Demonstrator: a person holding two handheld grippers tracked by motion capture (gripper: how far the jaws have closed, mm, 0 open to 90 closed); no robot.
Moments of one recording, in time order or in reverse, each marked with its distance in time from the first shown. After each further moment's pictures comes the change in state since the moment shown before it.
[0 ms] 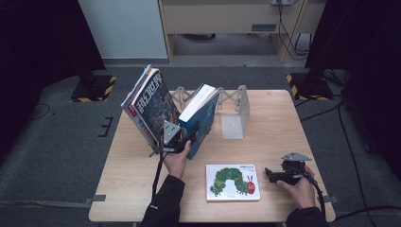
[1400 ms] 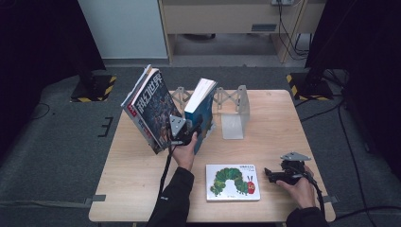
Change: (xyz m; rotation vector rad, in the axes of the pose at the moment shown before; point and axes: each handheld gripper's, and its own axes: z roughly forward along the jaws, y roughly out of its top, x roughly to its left) left arm -0.006 0.002 0.030 -0.006 0.091 -0.035; right arm 0.001 0.001 0.001 -0.003 0.007 -0.008
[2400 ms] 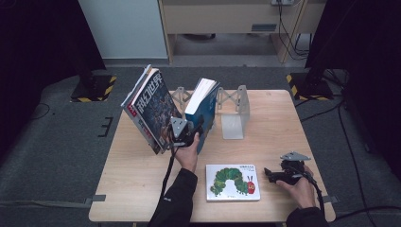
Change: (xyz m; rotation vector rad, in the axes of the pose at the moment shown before) left arm -0.012 -0.002 0.004 -0.011 0.054 -0.033; right arm 0.000 0.000 0.000 0.001 0.005 -0.013
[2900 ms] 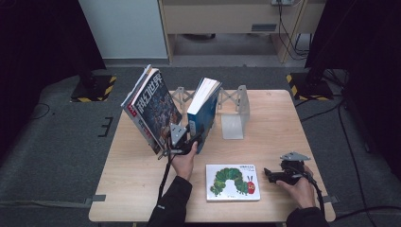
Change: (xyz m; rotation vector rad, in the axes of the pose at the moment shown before) left arm 0.010 -0.022 -0.022 0.084 -0.079 0.057; right arm 0.001 0.000 0.000 0.000 0.003 0.006
